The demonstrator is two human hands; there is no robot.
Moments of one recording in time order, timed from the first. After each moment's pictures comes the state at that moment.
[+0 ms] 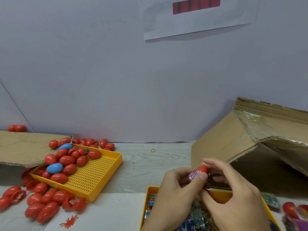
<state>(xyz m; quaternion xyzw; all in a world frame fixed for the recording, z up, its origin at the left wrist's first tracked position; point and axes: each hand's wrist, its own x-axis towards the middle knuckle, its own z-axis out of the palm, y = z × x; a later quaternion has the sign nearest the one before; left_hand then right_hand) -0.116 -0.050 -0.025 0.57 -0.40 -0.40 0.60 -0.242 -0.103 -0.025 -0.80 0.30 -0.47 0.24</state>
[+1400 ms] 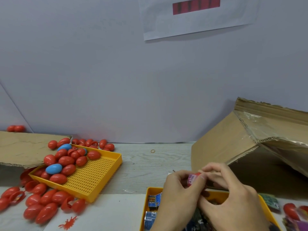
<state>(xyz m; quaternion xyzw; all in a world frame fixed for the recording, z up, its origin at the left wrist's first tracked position) -0.125 -0.054 -0.021 0.63 -0.35 -0.37 0.58 -0.240 -0.101 -0.027 -0.80 0.33 -0.42 0.28</state>
